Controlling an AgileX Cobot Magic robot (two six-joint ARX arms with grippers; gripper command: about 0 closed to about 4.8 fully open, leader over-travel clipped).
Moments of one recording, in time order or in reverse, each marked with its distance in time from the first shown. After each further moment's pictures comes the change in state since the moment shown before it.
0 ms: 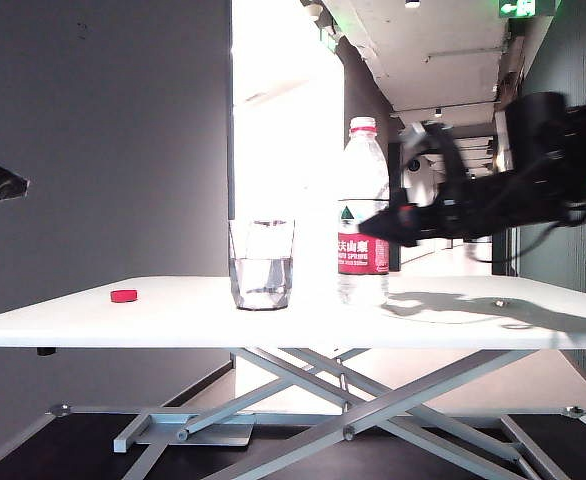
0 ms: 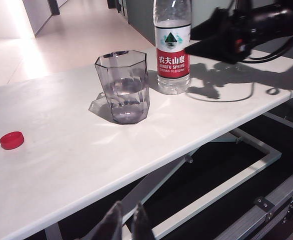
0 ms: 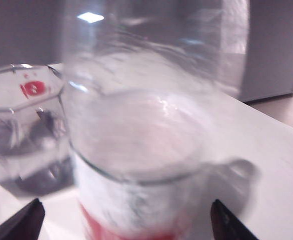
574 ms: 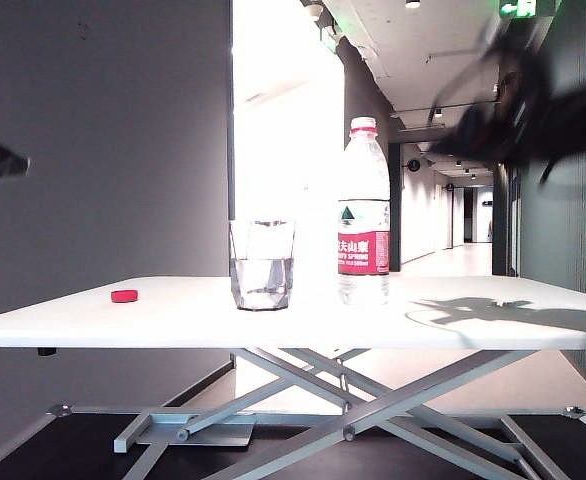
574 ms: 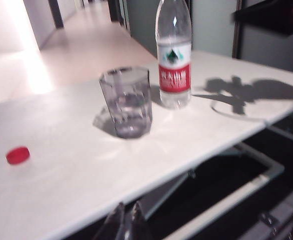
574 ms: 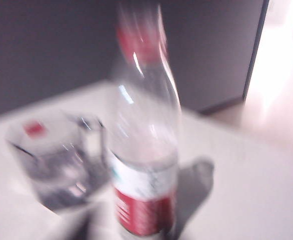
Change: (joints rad) left arm 0.000 0.000 0.000 0.059 0.000 -0.003; right arm -0.017 -0.449 -0.380 0.080 0.146 0.148
